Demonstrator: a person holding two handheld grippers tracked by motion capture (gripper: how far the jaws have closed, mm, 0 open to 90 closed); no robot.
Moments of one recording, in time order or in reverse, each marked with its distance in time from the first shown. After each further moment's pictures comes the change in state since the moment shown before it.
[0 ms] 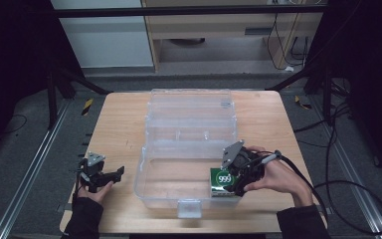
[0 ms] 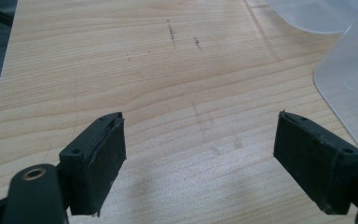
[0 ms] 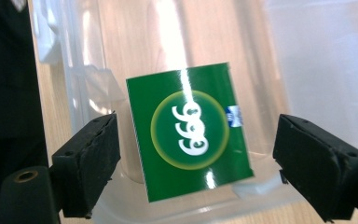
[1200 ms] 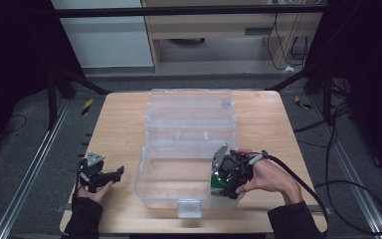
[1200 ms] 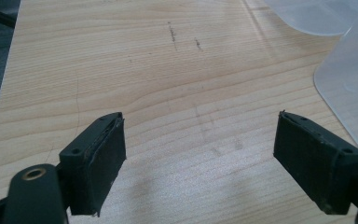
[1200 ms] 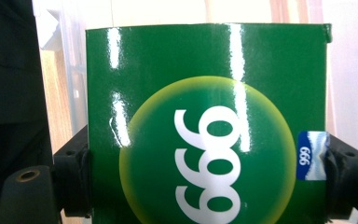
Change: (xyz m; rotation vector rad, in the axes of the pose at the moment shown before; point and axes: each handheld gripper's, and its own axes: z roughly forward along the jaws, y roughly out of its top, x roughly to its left) left arm 0.000 0.000 -0.001 -0.005 0.003 0.000; right arm 0.004 0.016 0.023 0.124 0.058 -0.065
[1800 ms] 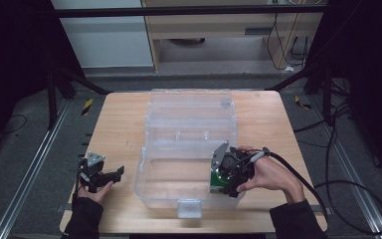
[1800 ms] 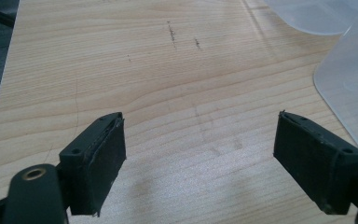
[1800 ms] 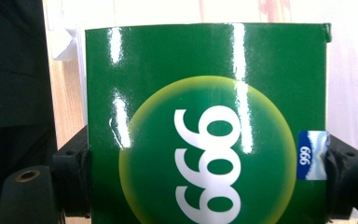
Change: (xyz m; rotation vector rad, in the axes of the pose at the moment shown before) left arm 0.000 0.000 0.000 0.001 -0.001 -0.001; right arm 0.000 0.005 -0.014 -0.020 -0.010 -0.016
